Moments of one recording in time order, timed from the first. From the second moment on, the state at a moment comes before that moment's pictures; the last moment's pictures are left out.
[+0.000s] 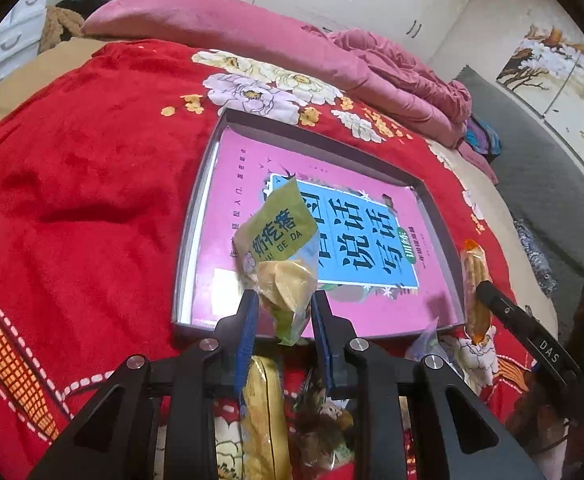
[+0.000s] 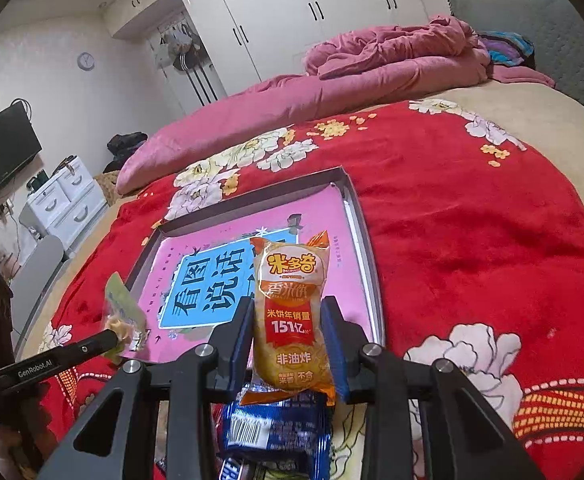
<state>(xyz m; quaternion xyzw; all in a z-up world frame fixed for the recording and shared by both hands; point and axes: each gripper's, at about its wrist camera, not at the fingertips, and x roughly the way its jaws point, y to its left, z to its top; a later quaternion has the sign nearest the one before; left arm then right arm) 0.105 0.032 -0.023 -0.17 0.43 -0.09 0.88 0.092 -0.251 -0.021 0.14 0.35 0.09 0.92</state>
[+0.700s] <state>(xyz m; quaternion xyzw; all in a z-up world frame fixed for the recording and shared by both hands) 0.129 0.028 -0.041 -0.16 0.45 -0.08 0.87 0.125 -0.246 -0.042 0.11 0.37 0.07 0.92</state>
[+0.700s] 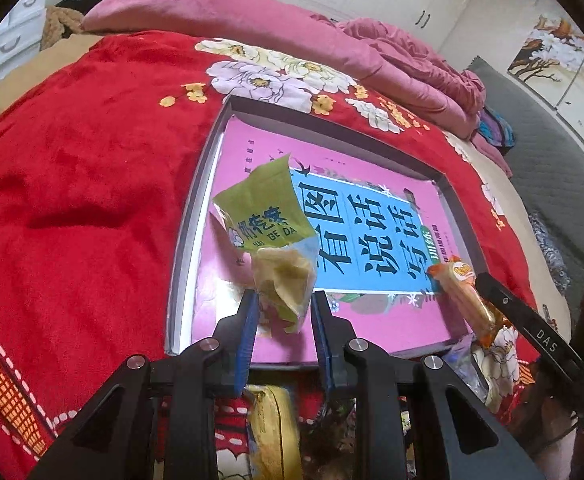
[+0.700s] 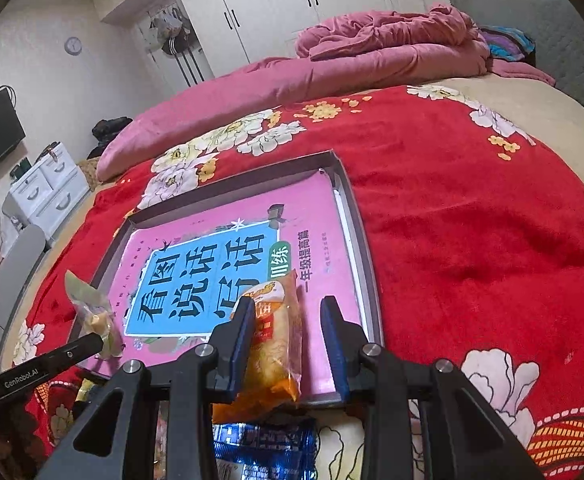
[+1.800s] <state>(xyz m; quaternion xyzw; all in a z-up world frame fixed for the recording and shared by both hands) 0.124 0.030 -0.035 -0.17 0.44 -0.09 0.88 0.096 -0.231 -0.039 0.02 0.39 0.07 0.92</state>
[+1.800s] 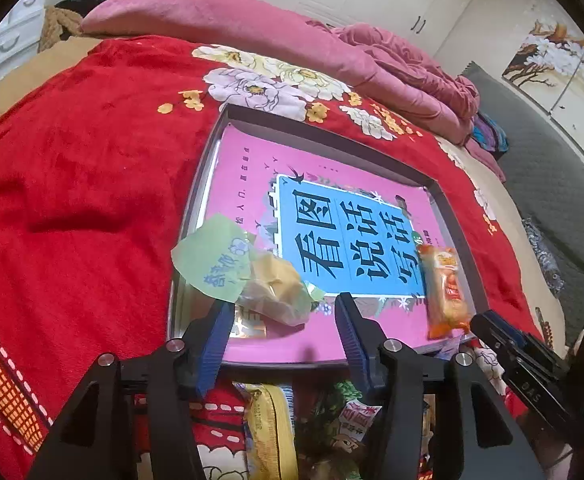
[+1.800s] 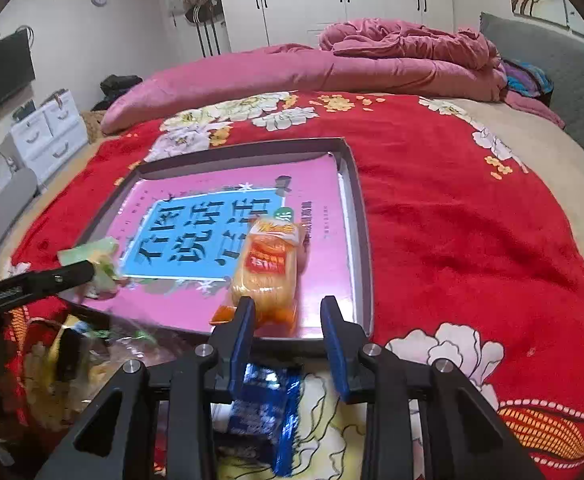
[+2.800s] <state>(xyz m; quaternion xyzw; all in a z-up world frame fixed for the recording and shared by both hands) 0.099 0.044 -0.006 -0.16 0.39 -0.07 0.91 0.078 -0.252 -0.002 0.11 0.30 0.10 0.94</state>
